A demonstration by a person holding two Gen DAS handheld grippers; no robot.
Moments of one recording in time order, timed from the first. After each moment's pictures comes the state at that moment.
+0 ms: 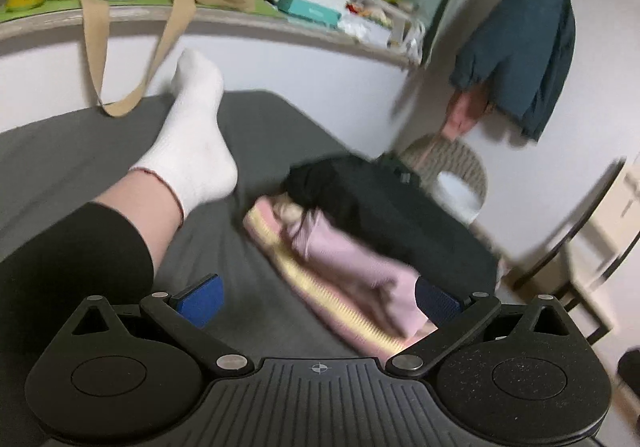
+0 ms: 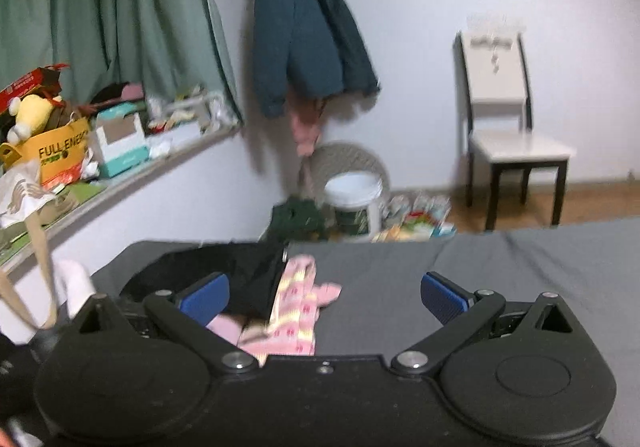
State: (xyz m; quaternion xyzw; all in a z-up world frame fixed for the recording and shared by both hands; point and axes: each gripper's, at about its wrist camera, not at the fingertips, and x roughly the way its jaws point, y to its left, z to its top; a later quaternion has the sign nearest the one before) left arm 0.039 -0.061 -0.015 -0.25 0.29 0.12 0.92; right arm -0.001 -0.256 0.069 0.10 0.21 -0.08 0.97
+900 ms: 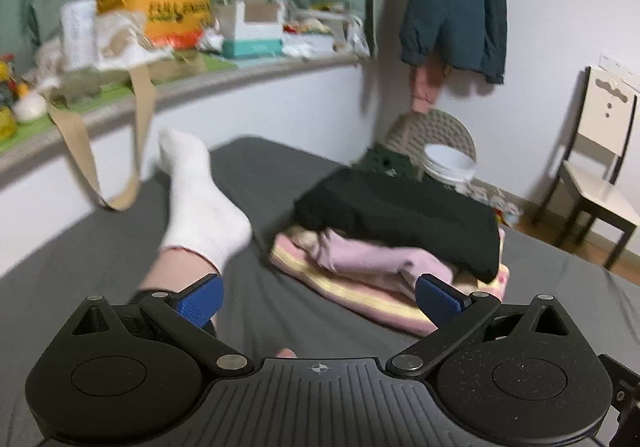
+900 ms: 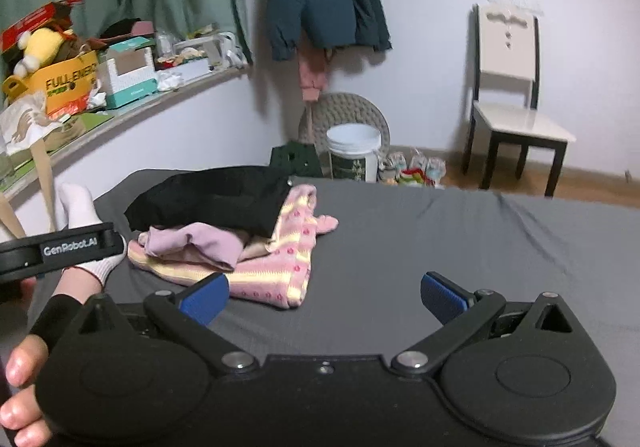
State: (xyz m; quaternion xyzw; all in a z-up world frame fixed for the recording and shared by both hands) left arm 0.018 -0.064 0.019 -0.07 0.31 0.08 0.95; right arm -0.027 -0.237 0.057 0.07 0.29 -0.08 0.95
